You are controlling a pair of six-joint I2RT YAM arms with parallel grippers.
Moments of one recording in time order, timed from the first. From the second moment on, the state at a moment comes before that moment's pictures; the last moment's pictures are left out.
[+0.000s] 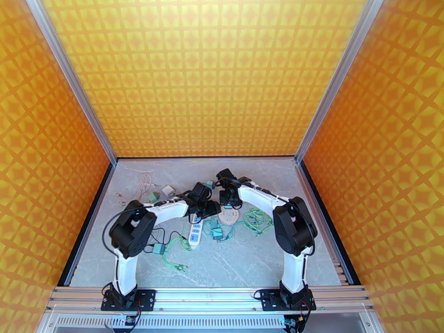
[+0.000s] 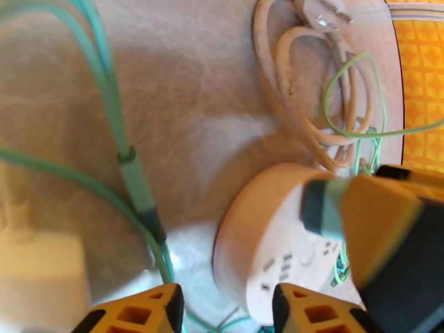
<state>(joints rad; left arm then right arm) -0.67 2.04 1.33 -0.22 0.33 -0.86 0.51 1.96 1.48 -0.73 0.16 0.48</state>
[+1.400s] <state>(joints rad) -0.68 2.16 1.53 -0.42 0.39 -0.96 0.46 1.83 1.28 -0.53 0.06 0.53</state>
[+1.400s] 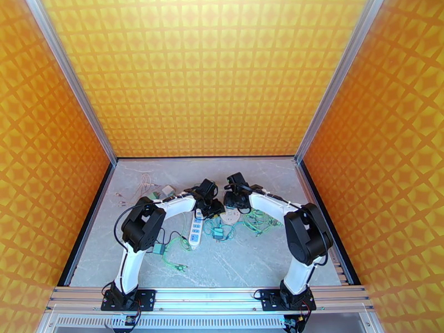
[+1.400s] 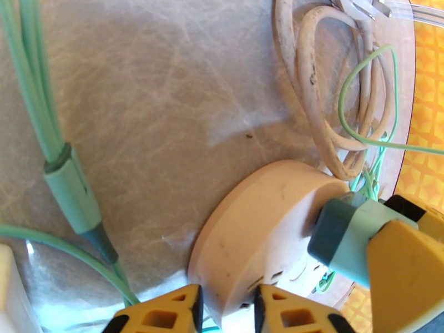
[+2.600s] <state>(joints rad) -0.68 2.15 1.54 -0.43 0.38 -0.90 0.47 1.92 1.43 -0.71 0.09 0.55</state>
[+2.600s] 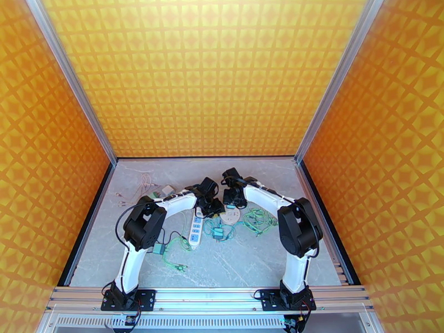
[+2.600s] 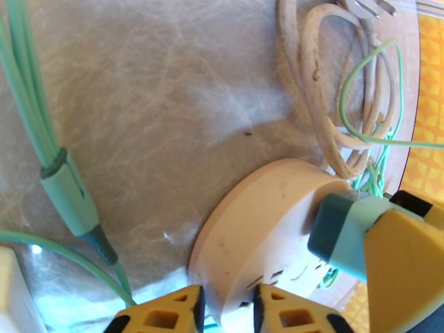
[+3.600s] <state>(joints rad) -0.76 2.10 1.42 -0.27 0.21 -0.78 0.51 1.87 1.36 -0.65 0.19 0.64</state>
